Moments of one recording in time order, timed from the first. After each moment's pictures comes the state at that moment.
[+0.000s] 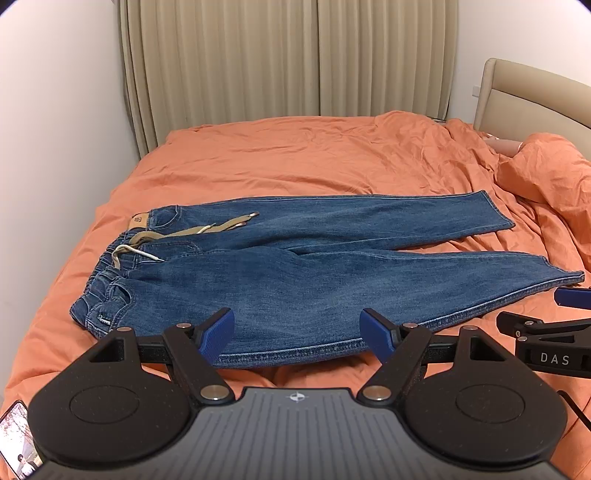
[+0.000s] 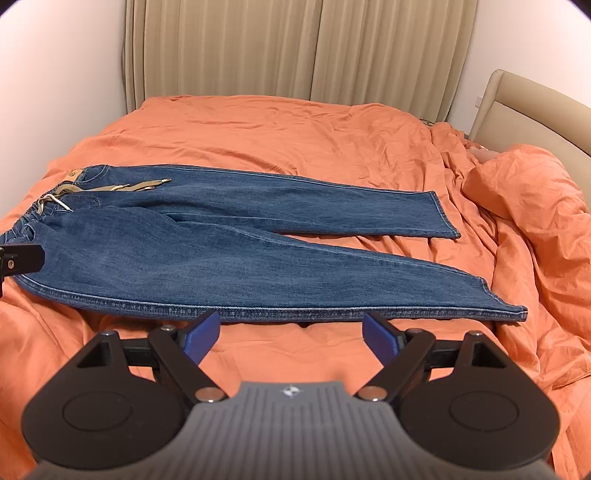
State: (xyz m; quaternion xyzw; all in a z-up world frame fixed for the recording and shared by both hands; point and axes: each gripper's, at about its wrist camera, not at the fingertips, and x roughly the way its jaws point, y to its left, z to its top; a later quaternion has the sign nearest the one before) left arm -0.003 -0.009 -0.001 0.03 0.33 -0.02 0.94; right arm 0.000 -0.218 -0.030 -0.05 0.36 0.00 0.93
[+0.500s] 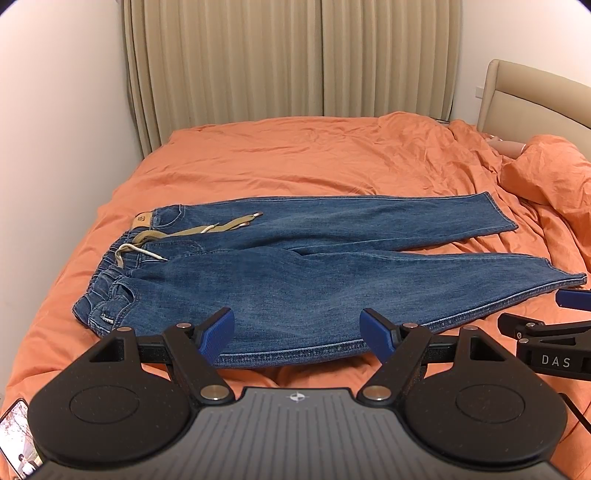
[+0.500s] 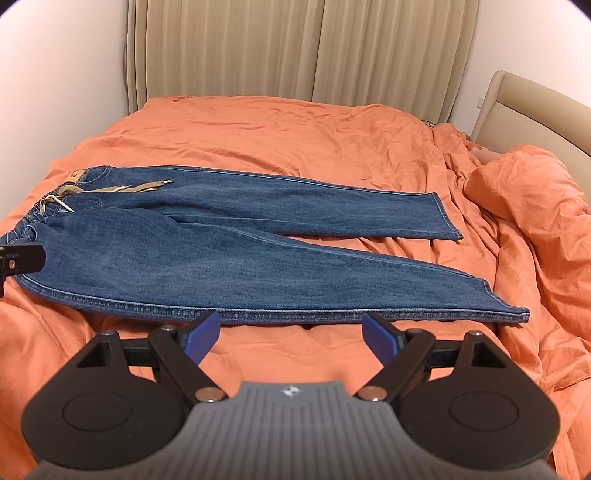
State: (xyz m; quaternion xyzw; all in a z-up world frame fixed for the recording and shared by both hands) left arm -0.002 -0.006 0.001 0.03 0.33 -0.02 0.94; right arm 0.001 -0.215 -0.029 -0.05 0.36 0.01 0.93
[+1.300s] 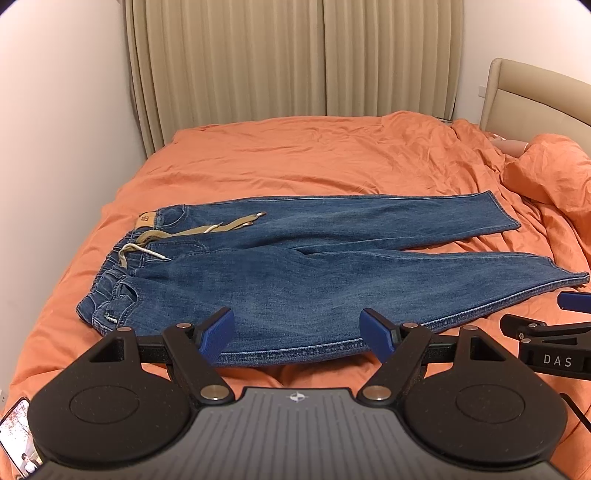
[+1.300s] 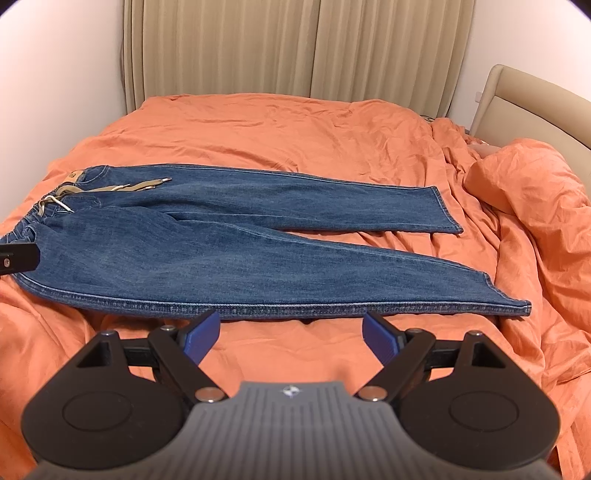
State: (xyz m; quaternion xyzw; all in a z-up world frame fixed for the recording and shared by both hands) left arm -0.002 -0.003 0.004 0.03 0.34 -0.01 0.94; right arm 0.002 -0.220 -0.030 -0.04 0.37 0.01 0.93
